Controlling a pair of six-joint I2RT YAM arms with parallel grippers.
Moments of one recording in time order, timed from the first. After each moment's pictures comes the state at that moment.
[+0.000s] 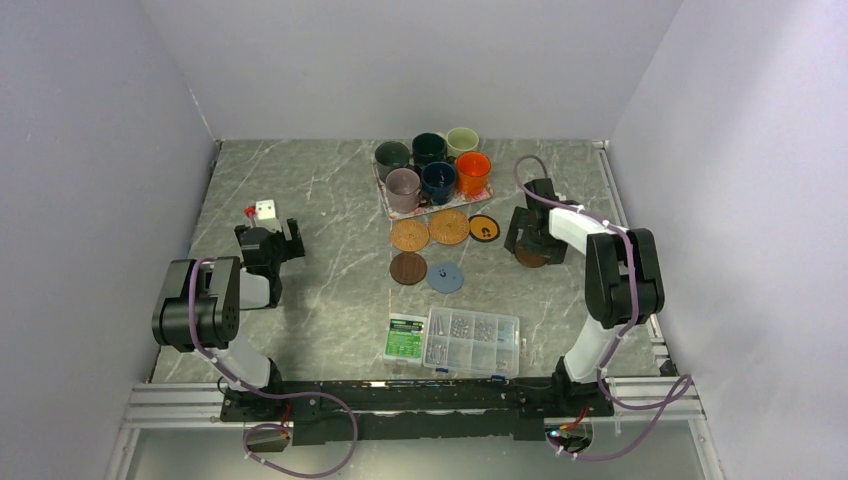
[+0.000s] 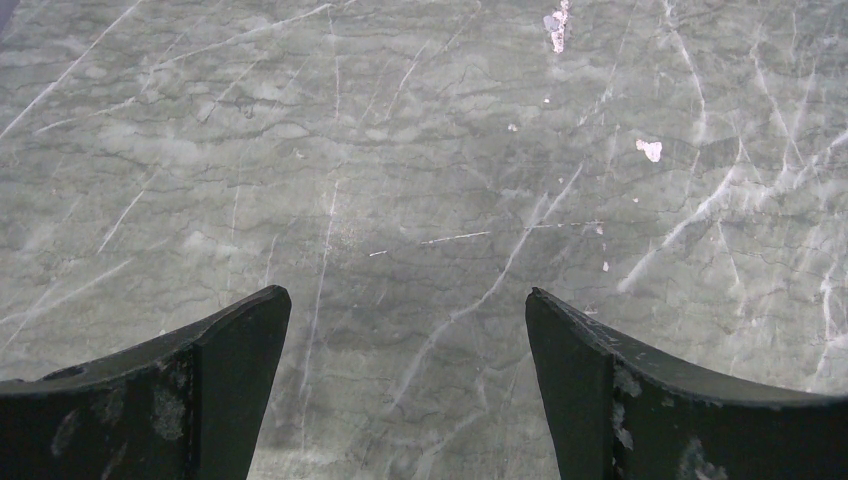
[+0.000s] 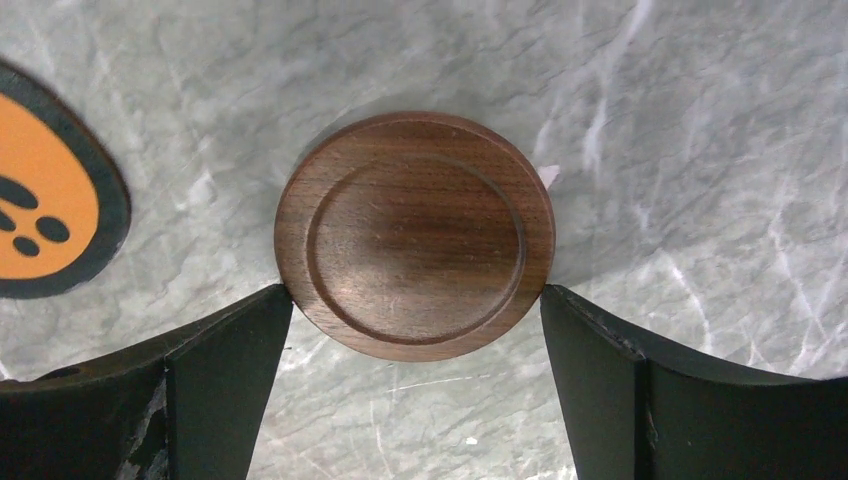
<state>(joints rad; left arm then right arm) 0.07 1.63 0.41 0.88 -0.09 -0.04 0.13 1.77 1.07 -0.51 0.21 0.45</state>
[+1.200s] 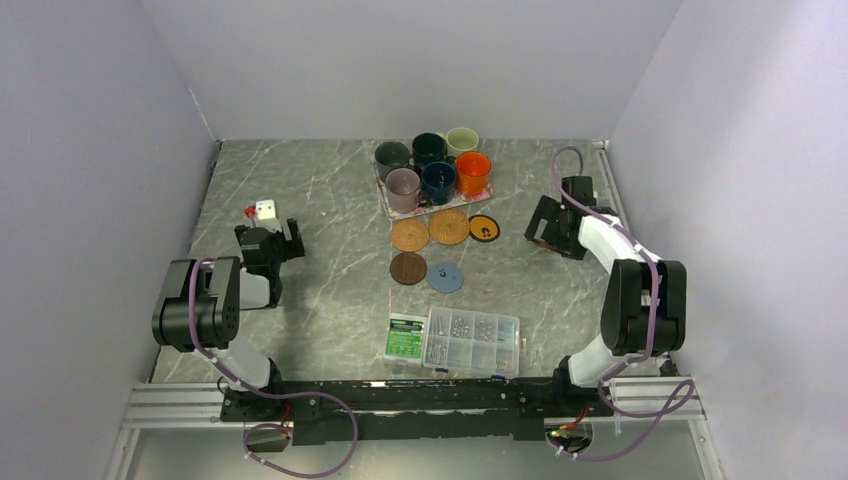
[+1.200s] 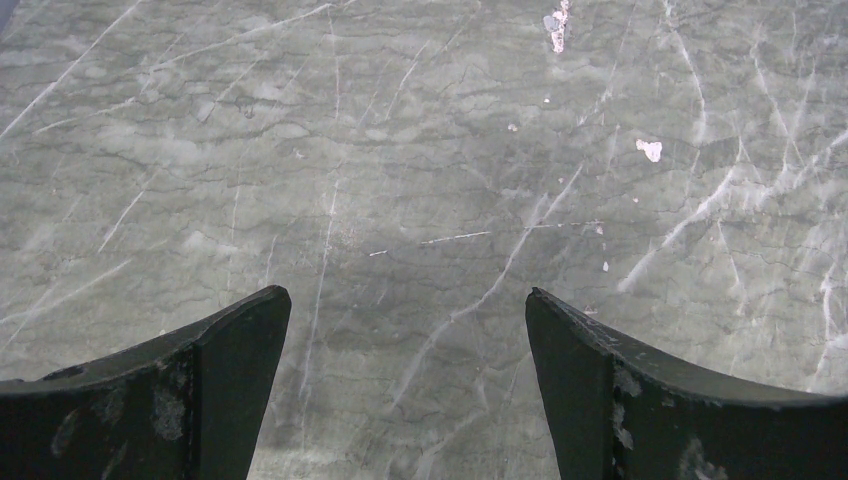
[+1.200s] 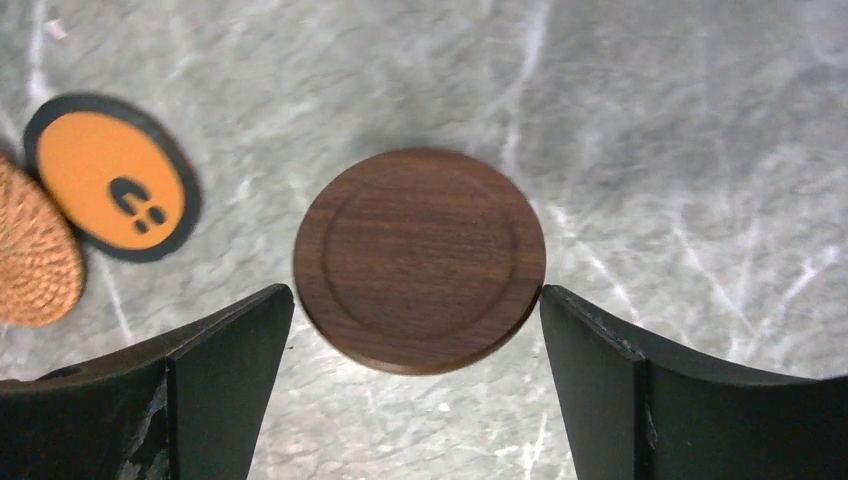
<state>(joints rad) 0.07 1.63 0.41 0.88 -0.09 -0.04 -0.05 1.58 1.00 -0.46 0.06 0.41</state>
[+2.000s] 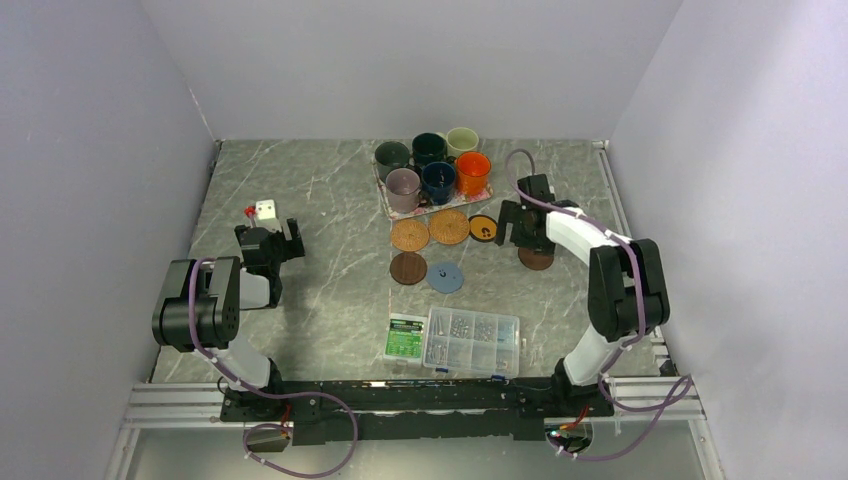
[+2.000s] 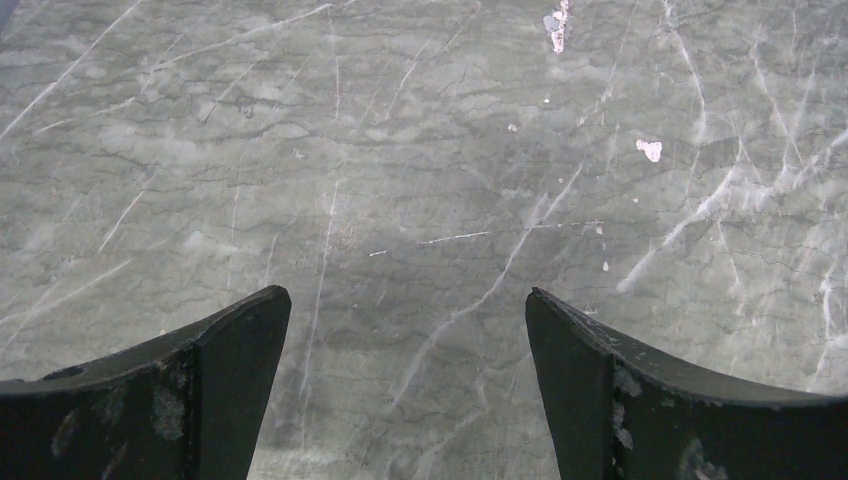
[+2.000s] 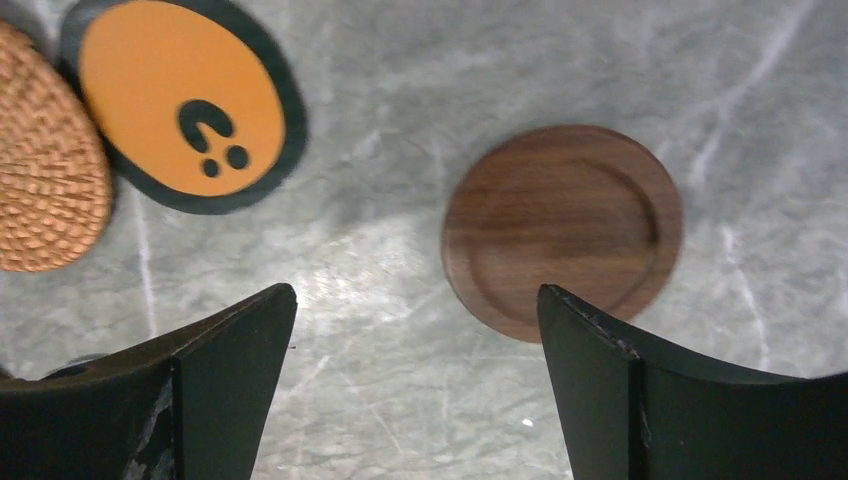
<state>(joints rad) 0.07 1.63 0.41 0.88 -0.09 -0.04 0.18 1.68 1.06 -0.46 0.14 0.40</state>
